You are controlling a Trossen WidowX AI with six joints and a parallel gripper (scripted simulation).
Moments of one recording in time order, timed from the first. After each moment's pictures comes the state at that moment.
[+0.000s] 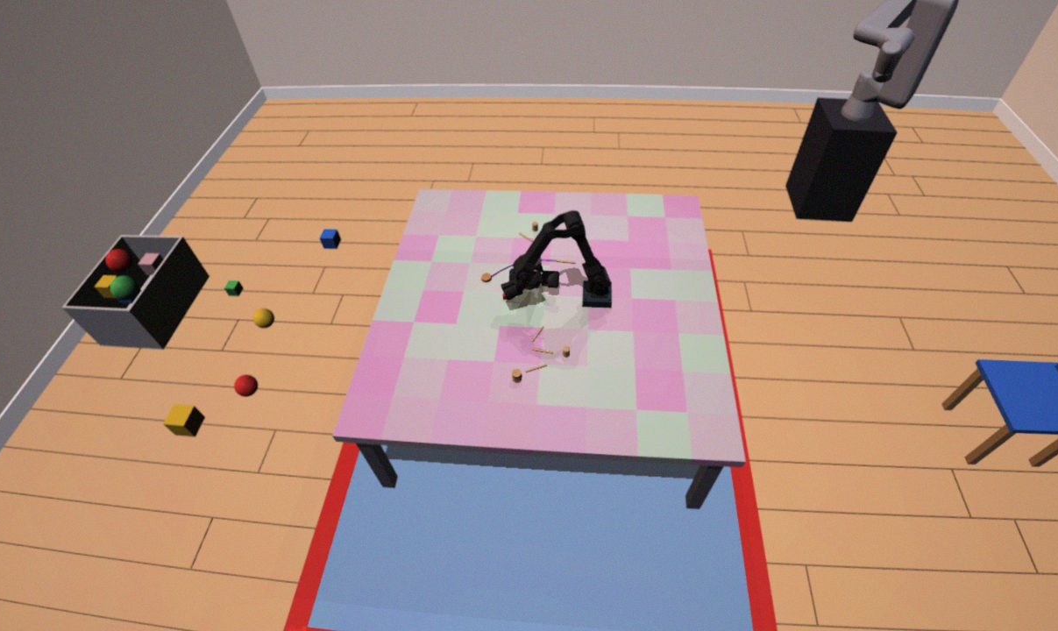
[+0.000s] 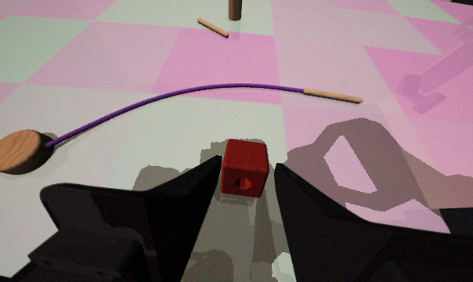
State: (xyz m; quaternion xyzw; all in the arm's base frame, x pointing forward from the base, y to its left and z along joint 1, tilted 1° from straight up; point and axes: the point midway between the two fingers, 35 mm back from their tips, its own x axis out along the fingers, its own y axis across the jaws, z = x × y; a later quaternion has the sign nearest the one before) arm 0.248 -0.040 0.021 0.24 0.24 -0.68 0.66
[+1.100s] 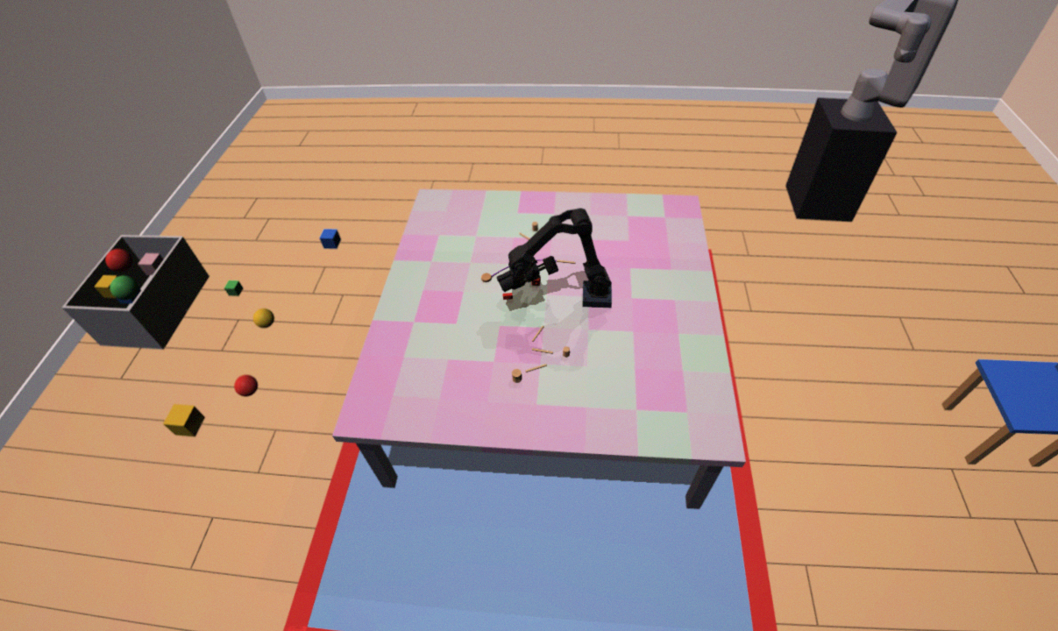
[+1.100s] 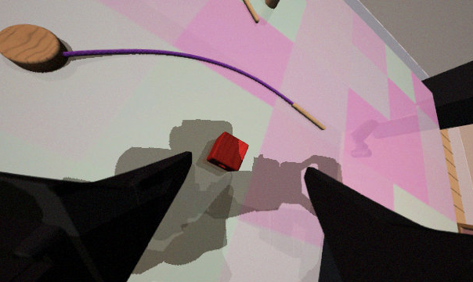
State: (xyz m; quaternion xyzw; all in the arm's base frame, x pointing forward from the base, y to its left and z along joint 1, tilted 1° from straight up) arm 0.247 -0.015 0.065 0.13 0.43 -0.60 0.66
